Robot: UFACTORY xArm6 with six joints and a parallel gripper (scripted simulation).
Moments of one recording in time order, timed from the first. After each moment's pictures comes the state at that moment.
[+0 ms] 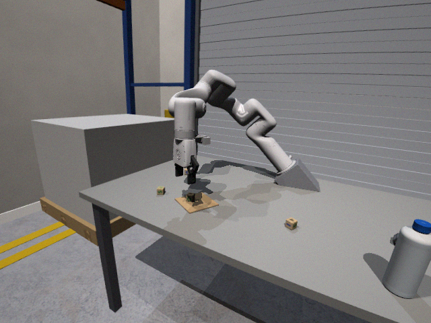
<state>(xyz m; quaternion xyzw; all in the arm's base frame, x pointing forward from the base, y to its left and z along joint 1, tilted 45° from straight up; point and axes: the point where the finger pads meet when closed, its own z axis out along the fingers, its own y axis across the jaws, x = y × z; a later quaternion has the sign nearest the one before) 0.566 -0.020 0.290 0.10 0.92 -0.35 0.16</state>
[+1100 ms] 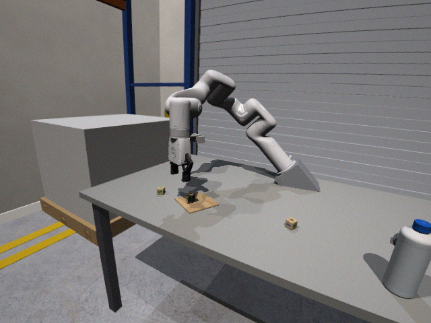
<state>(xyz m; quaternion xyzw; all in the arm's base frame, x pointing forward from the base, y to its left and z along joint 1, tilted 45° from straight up) 0.562 -0.041 0.310 0.10 0.92 -0.35 0.16</state>
